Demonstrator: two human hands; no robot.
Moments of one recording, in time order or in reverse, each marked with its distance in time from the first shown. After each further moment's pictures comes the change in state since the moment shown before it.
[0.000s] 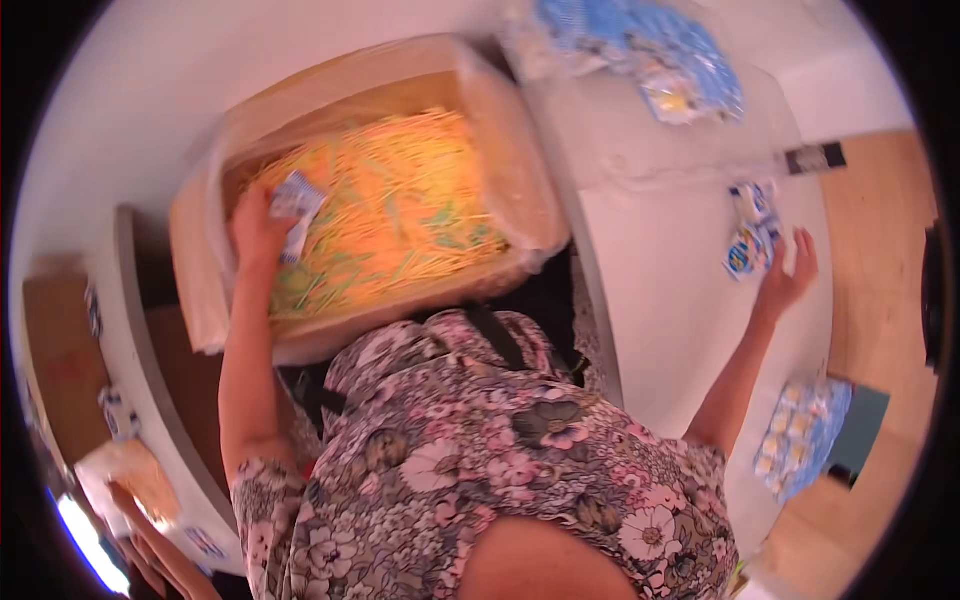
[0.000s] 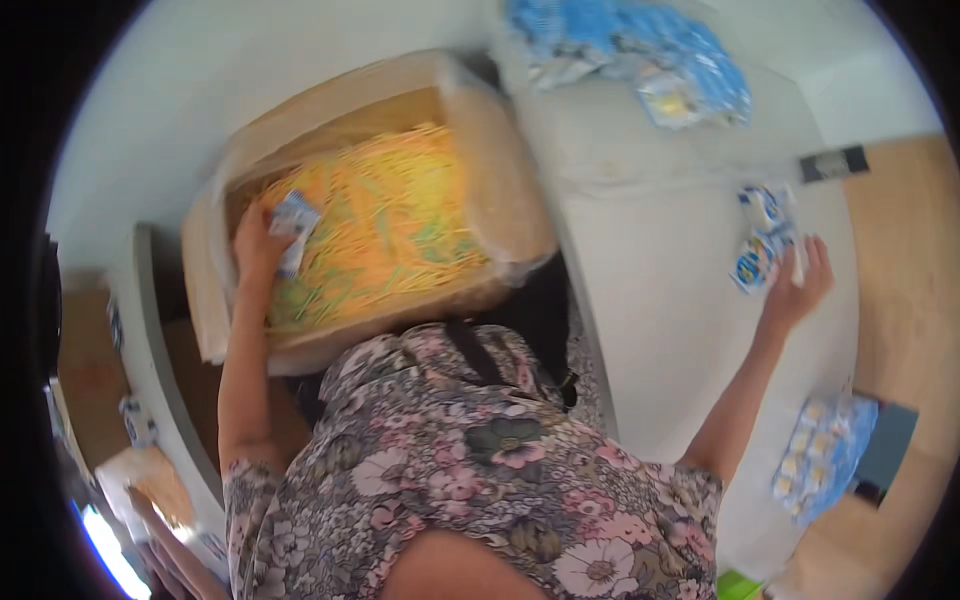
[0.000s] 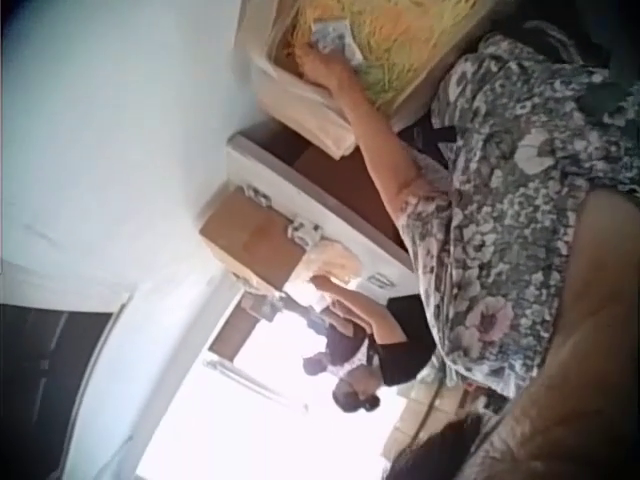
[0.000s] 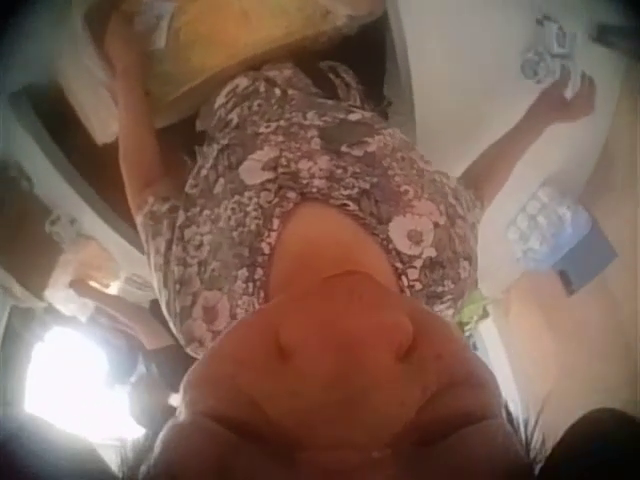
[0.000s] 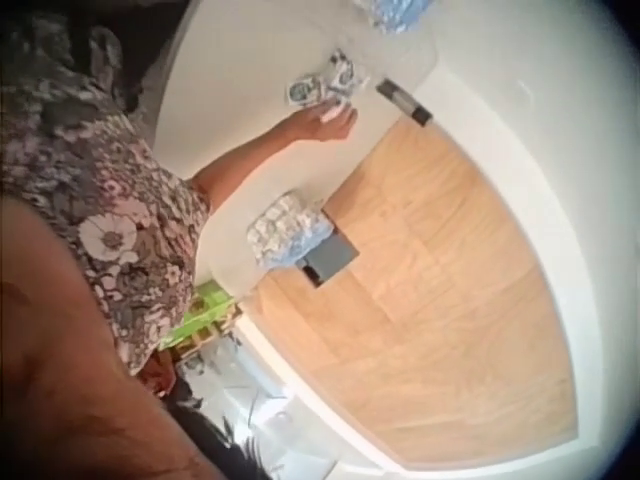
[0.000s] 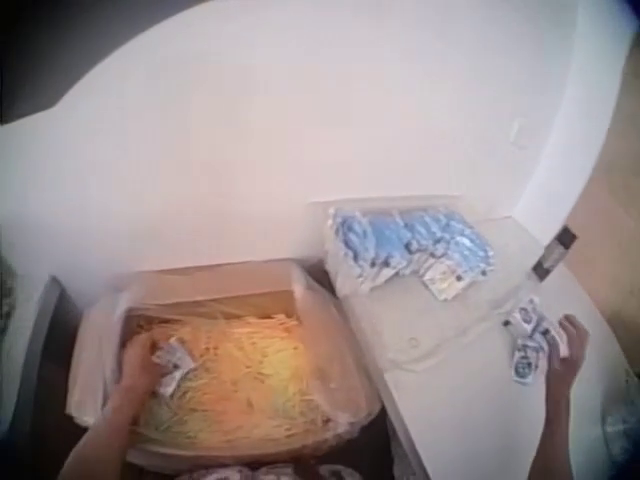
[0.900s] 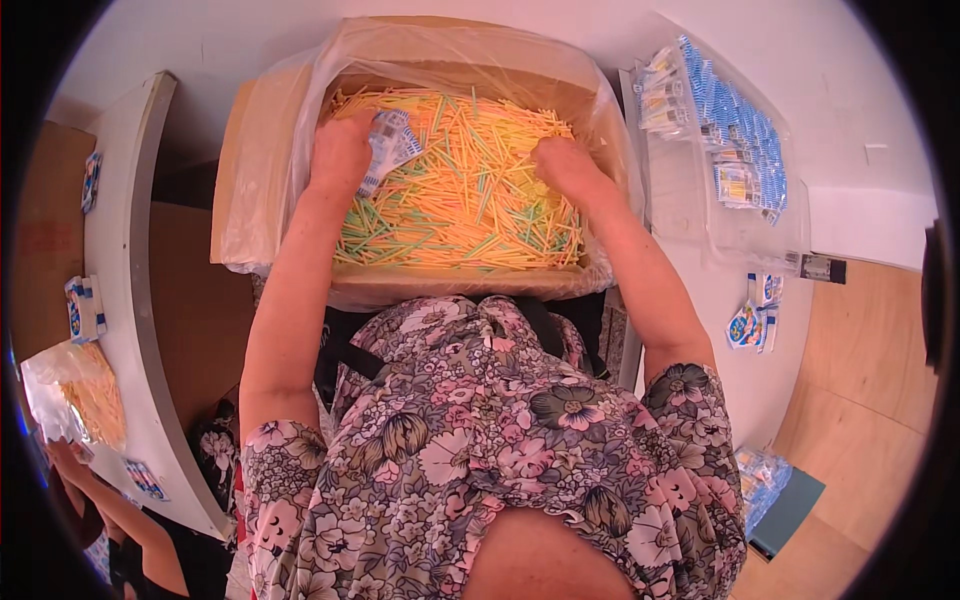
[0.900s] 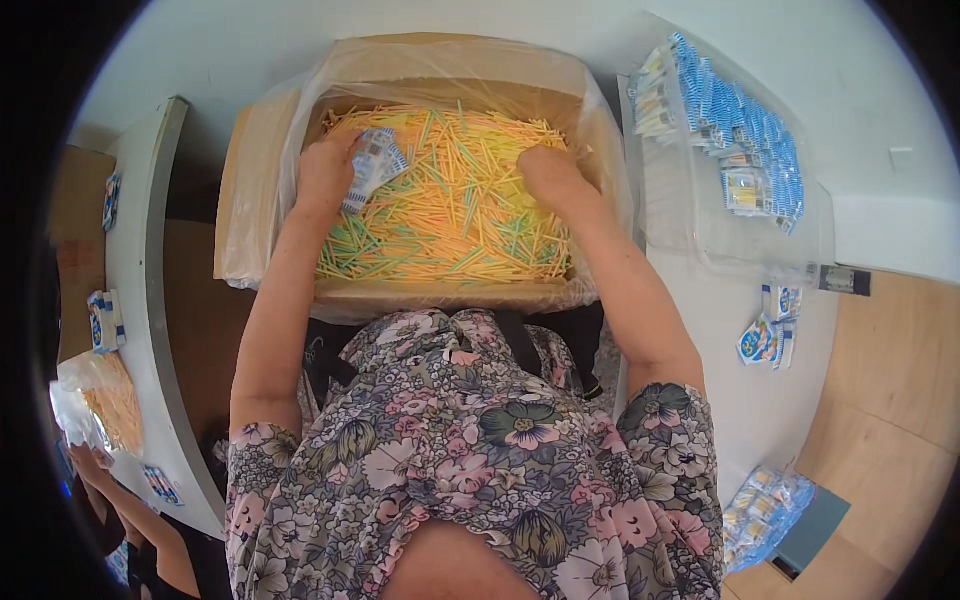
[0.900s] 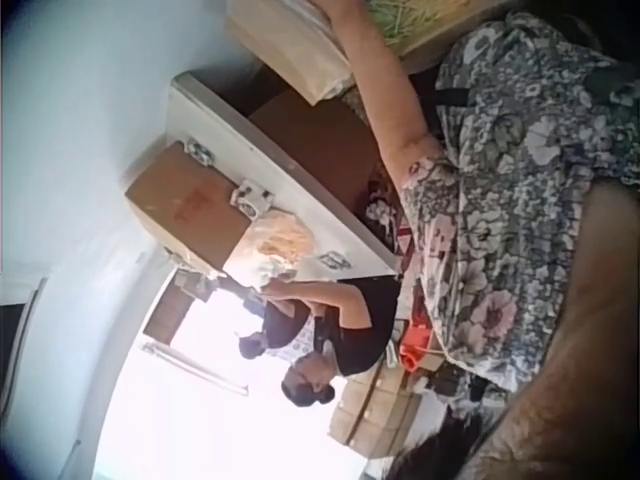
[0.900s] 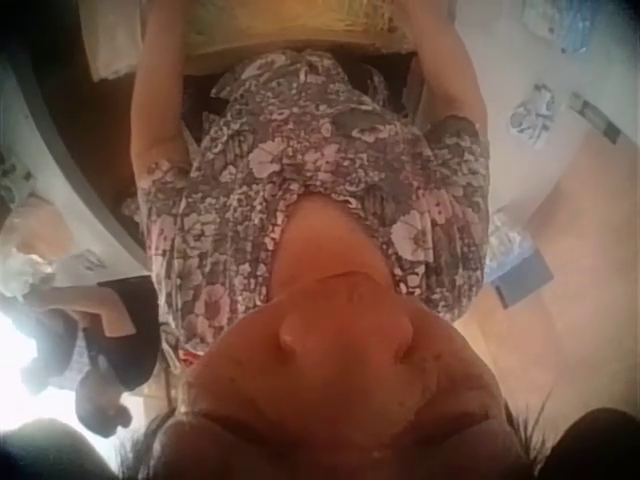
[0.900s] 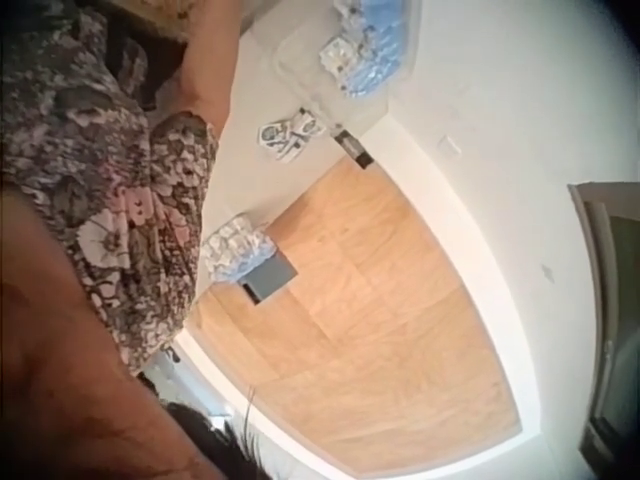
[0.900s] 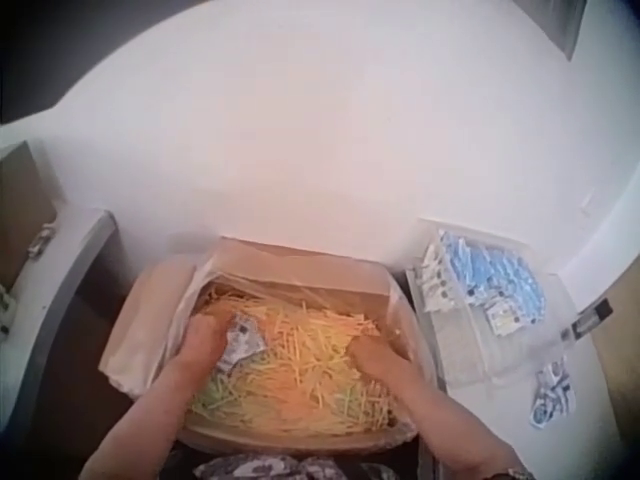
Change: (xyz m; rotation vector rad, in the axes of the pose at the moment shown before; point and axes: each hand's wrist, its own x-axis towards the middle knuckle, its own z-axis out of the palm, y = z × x) left_hand -0.001 -0.014 0.000 -0.079 0.099 -0.028; right_hand 0.002 -0.406 0.195 0.473 -1.057 -0.835
